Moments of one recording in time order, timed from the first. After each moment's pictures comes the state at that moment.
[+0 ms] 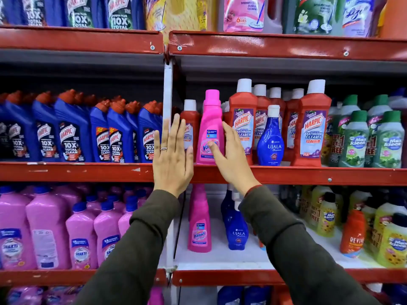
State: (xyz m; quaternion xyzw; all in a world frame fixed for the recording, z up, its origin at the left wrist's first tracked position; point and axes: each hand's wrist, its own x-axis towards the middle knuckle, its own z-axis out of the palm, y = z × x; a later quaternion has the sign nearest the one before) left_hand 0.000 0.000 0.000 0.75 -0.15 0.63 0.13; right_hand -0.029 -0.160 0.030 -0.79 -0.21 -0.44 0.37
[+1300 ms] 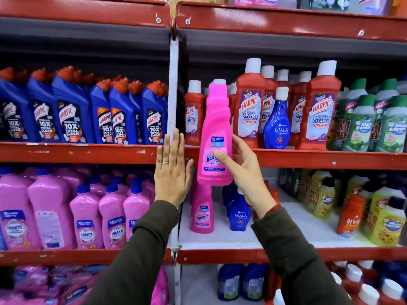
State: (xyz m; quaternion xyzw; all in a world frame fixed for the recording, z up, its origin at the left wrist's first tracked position) left_hand 0.018 0.021 -0.077 0.77 -0.14 0.61 0.11; right_hand -0.071 -0.154 -0.024 -0.65 -0.21 -0.27 0.67
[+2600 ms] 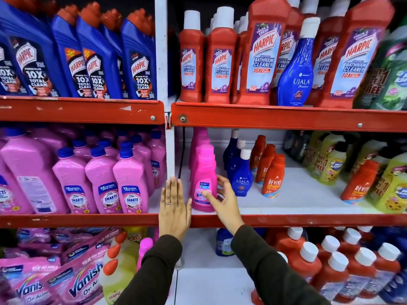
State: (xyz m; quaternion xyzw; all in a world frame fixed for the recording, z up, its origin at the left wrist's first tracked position) left_hand 0.024 0.010 -0.300 0.88 -0.08 0.46 0.08; right_hand 0.005 -0.151 -0.252 -0.73 -0.08 -0.17 0.66
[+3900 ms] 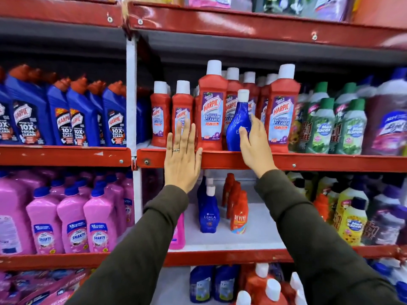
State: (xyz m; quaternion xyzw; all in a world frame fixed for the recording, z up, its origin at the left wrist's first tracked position) left_hand 0.014 -0.105 -0.040 0.79 -0.12 0.59 0.08; right_hand -0.020 -0.302 0.023 -0.82 -0.08 -0.44 0.36
